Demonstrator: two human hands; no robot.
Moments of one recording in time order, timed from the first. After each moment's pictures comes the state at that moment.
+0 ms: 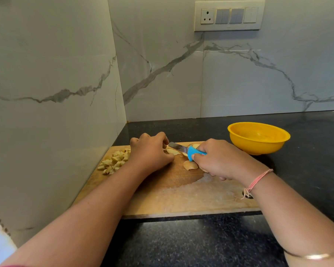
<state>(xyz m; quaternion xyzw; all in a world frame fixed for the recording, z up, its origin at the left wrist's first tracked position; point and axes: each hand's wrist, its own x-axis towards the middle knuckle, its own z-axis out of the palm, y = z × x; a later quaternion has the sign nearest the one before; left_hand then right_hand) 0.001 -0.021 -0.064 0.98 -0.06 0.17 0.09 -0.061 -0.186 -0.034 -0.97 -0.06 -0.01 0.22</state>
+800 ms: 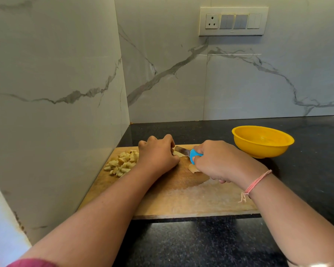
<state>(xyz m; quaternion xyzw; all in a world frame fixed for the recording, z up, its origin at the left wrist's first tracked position) 0.003 -0.024 -0.067 0.98 -0.06 0.17 0.10 -0.071 -0.165 -0.022 -0.98 -0.05 0.00 0.17</state>
